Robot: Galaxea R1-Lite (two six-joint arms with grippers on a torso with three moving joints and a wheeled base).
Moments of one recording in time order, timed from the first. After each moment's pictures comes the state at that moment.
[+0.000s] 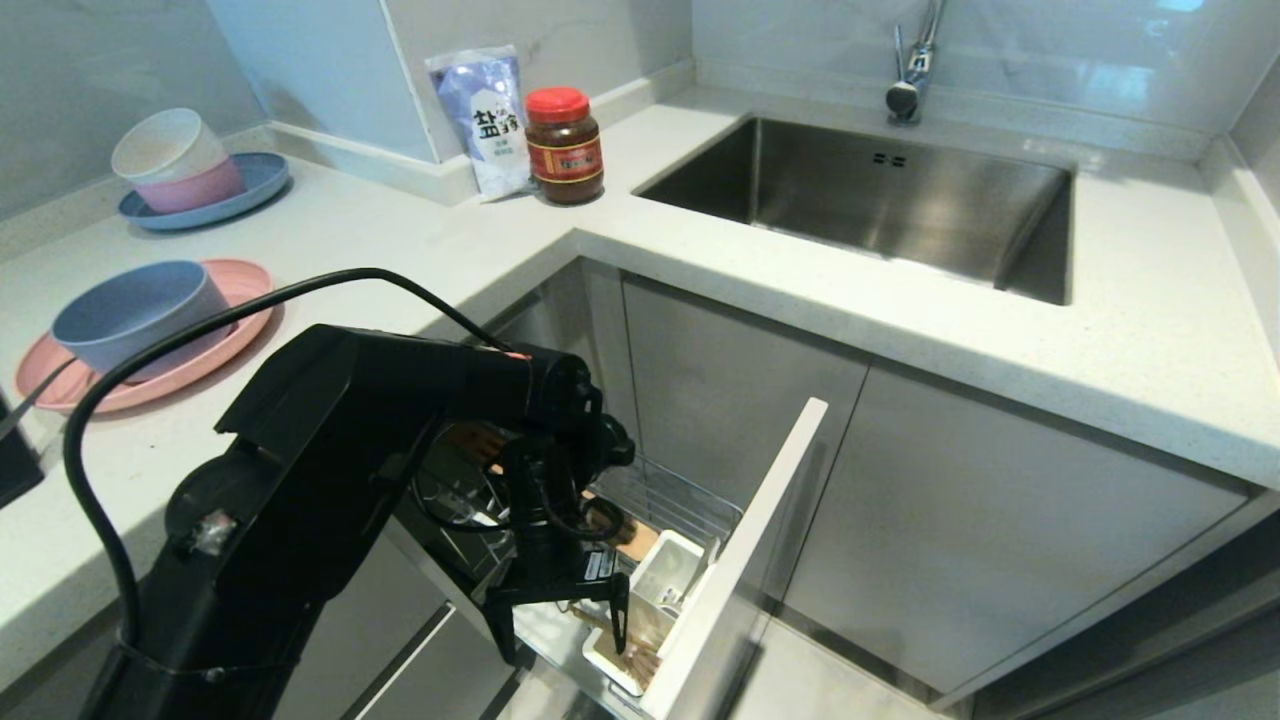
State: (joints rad) left arm -0.53 2.42 -1.93 1.32 -0.18 -0.48; right arm 0.01 0.00 0.00 0.00 0.00 0.02
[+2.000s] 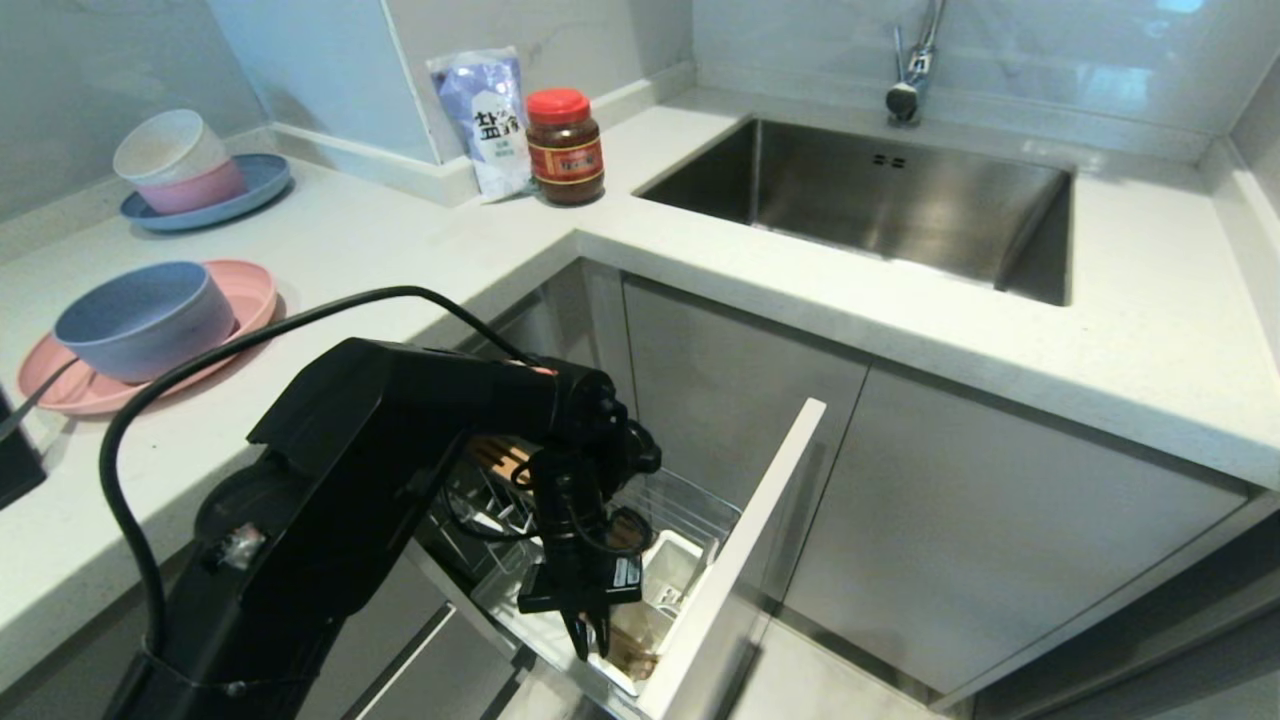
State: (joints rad) left arm -0.57 2.45 -1.93 1.23 -0.15 -0.55; right arm 0.00 0.00 0.00 0.00 0.00 0.02
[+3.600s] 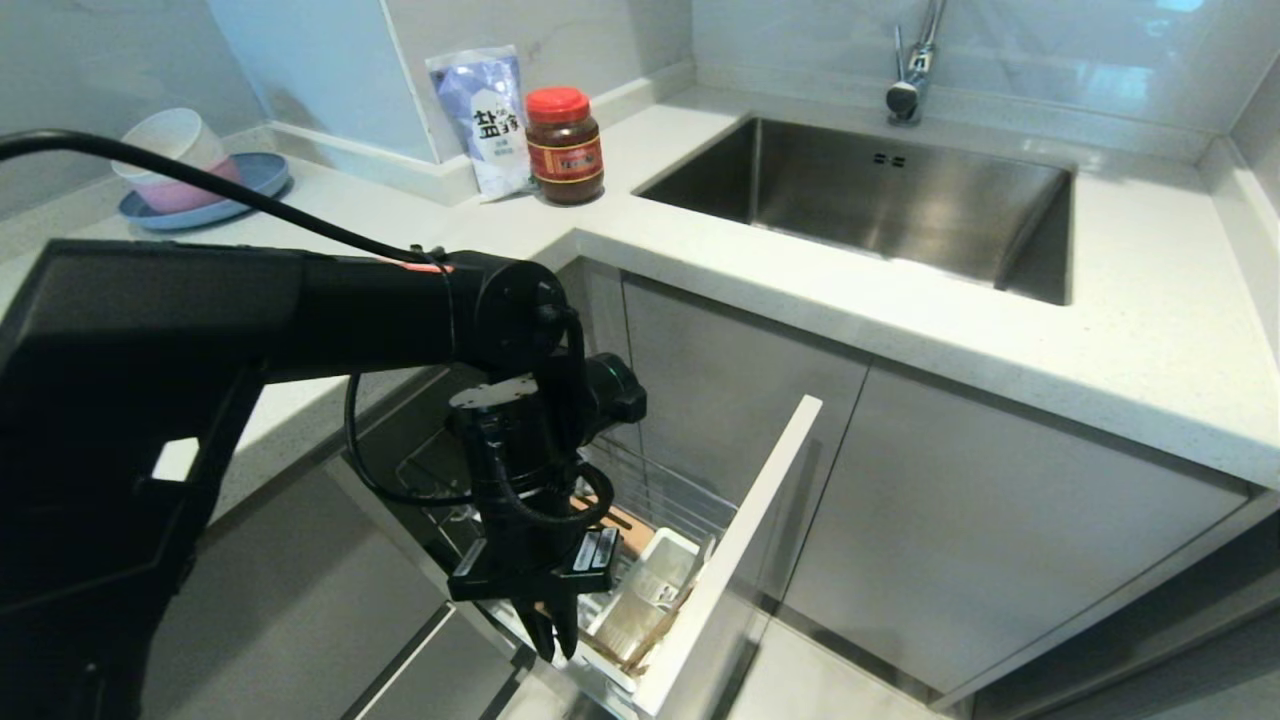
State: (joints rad) left arm -0.66 2.13 -1.87 1.41 -0.17 -0.55; right arm 0.00 0.00 0.00 0.00 0.00 0.02
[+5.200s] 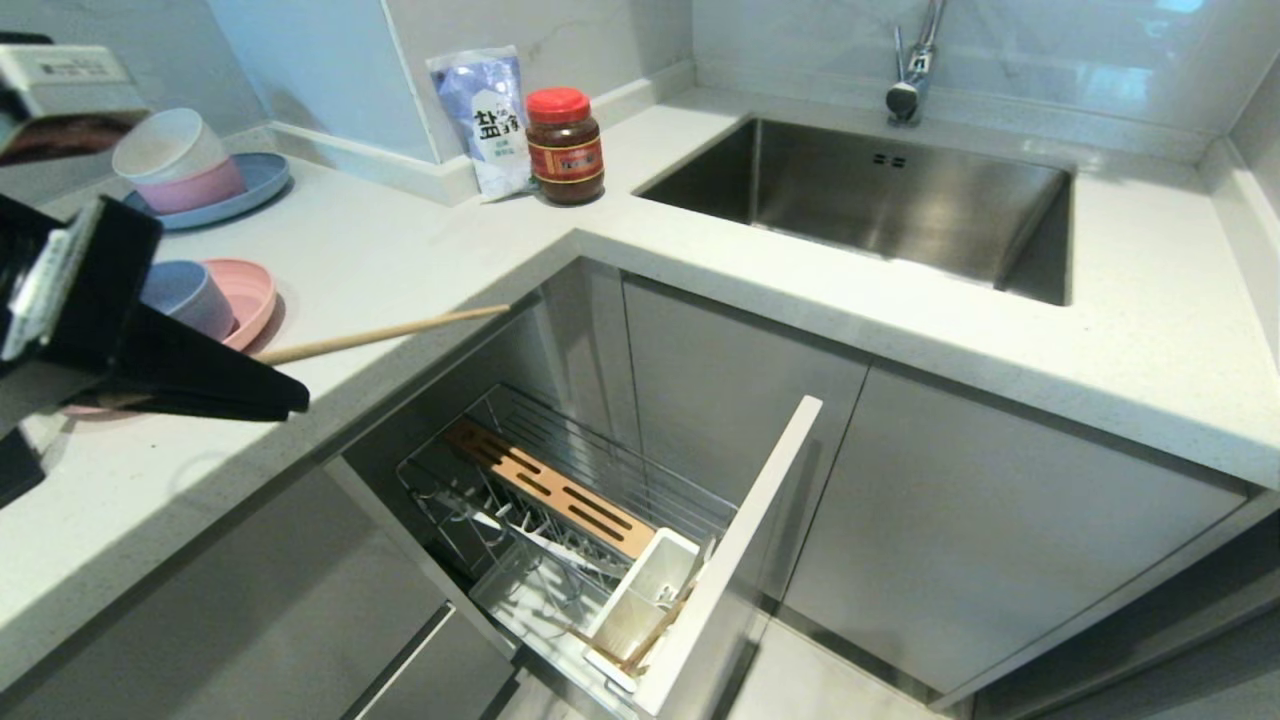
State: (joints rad) left arm -0.71 1.40 -1.91 1.27 0.18 -0.58; right arm 0.01 0.00 0.00 0.00 0.00 0.02
